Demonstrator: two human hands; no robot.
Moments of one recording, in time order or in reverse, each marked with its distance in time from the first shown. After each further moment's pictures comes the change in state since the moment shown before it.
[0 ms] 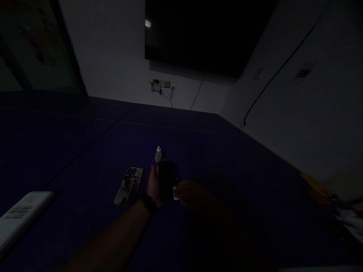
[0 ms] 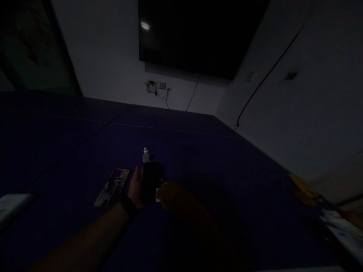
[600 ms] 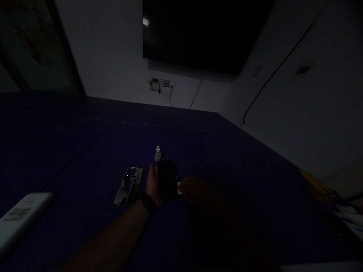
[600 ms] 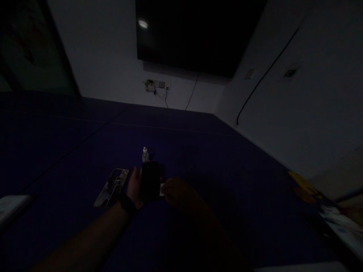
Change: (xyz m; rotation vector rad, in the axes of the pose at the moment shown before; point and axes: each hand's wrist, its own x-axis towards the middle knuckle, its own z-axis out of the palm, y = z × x) left_hand 0.000 0.001 -0.006 -0.005 -0.013 -0.012; right_hand -0.017 0.006 -0.015 -0.051 0.084 0.089
